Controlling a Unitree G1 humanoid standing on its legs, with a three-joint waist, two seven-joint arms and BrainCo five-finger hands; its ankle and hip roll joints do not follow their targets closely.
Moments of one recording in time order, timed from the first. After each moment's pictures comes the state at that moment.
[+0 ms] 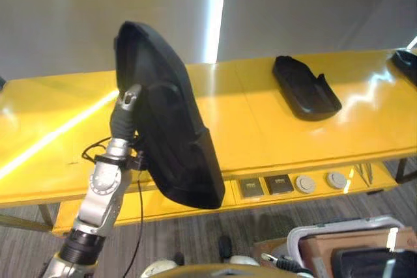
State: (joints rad) left arm -0.14 0.41 -0.20 -0.24 -0.43 -0.28 0.08; right arm -0.04 -0.27 0.12 1.33 0.13 -0.05 -0.11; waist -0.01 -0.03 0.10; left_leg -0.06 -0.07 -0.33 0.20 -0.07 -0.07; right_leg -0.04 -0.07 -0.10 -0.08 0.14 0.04
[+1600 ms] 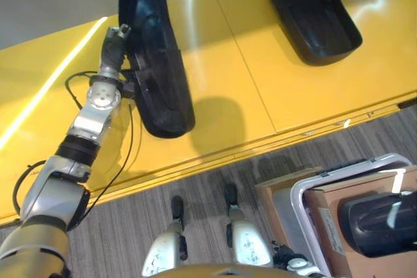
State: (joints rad) left arm -0.82 0.61 -0.34 0.49 -0.33 -0.10 0.28; right arm -0.08 -0.25 0.27 1.27 0.11 -0.04 -0.07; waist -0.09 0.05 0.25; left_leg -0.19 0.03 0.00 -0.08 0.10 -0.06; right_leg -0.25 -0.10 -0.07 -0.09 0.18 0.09
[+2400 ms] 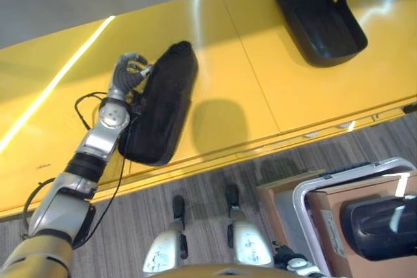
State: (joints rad) left arm -0.71 0.53 -0.30 0.46 -0.10 -0.04 0.30; right arm -0.08 -0.25 0.27 1.28 0.11 -0.03 -0.07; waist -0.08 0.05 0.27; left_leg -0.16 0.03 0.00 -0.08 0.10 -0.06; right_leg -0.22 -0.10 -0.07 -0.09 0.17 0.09
